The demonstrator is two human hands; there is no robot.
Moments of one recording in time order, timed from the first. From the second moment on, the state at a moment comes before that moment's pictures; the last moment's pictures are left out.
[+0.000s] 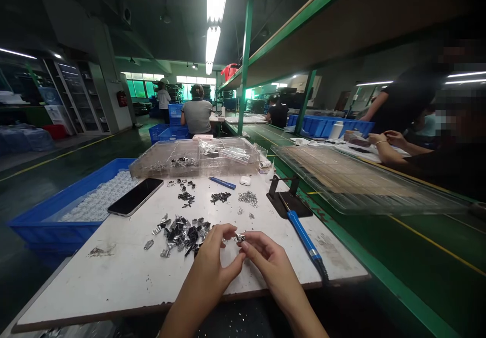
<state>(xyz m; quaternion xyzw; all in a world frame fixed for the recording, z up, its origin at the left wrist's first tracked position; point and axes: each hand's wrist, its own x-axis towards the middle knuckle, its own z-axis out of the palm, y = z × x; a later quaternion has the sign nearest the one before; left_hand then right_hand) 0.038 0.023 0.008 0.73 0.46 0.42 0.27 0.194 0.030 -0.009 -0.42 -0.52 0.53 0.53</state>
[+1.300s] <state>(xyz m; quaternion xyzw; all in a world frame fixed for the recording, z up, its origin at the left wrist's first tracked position) 0.025 0.018 0.006 0.65 0.47 0.42 0.41 0.197 0.025 0.000 -0.40 -0.57 0.54 0.48</state>
